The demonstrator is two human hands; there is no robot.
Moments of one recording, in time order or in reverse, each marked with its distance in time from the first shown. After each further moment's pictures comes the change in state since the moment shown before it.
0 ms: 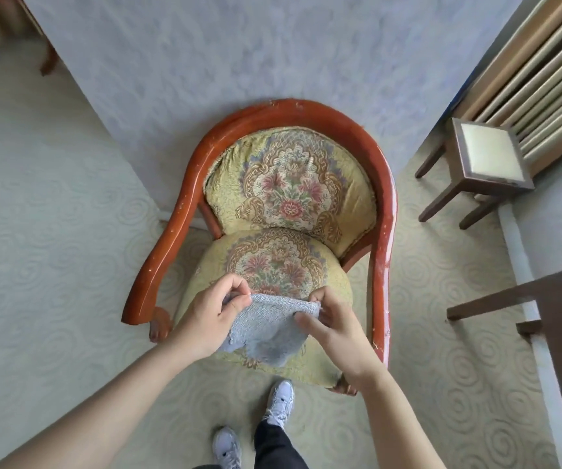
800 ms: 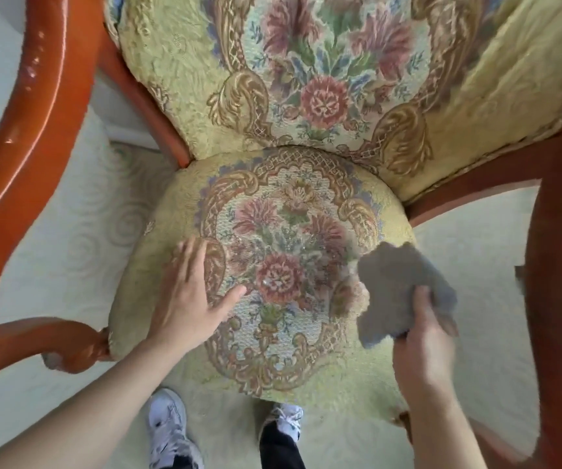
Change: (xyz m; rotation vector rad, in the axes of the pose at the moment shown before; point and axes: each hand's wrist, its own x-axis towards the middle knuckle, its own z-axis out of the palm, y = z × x) left_hand 0.152 -0.345 0.118 0.496 -0.030 -0.242; right_hand 0.158 0.274 -0.014 0.232 0.866 0.311
